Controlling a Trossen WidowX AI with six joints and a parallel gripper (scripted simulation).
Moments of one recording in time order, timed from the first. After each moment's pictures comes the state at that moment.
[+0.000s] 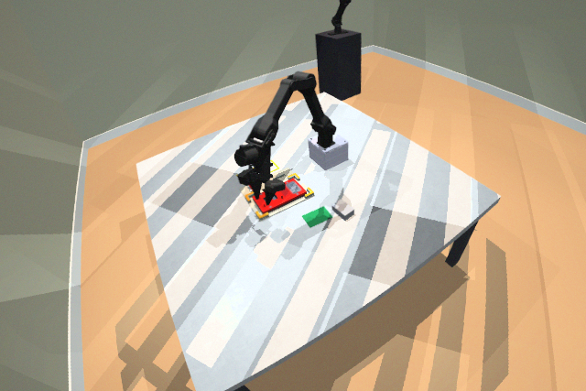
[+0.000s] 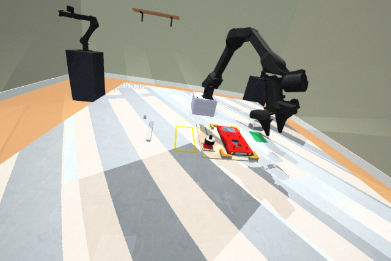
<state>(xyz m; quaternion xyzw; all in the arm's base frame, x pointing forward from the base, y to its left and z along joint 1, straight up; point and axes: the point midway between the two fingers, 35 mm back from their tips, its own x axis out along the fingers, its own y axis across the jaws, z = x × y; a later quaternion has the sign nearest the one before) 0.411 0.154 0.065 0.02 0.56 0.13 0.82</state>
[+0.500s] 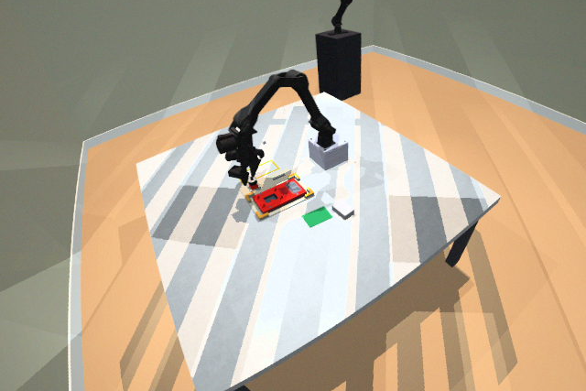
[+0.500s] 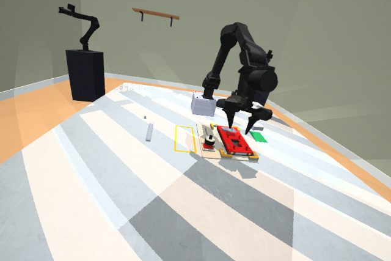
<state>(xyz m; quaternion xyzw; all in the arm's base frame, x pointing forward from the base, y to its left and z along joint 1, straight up) 0.398 0.013 0.056 0.37 0.58 -0.28 0.67</state>
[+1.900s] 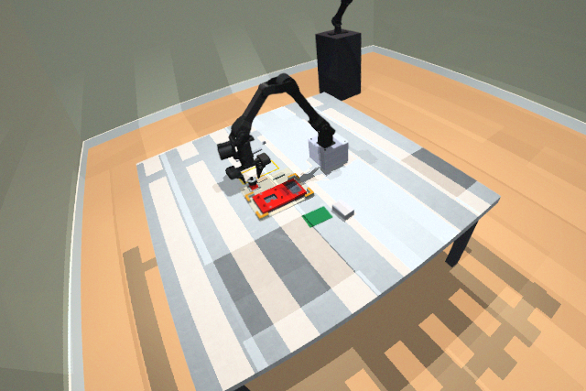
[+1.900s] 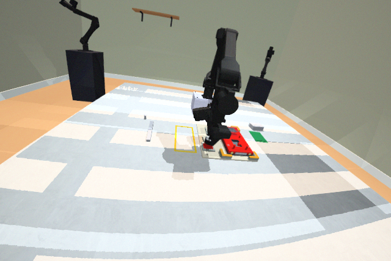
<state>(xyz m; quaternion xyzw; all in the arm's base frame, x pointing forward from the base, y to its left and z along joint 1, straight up) 0.366 -0.064 -0.018 0.52 0.48 -0.50 0.50</state>
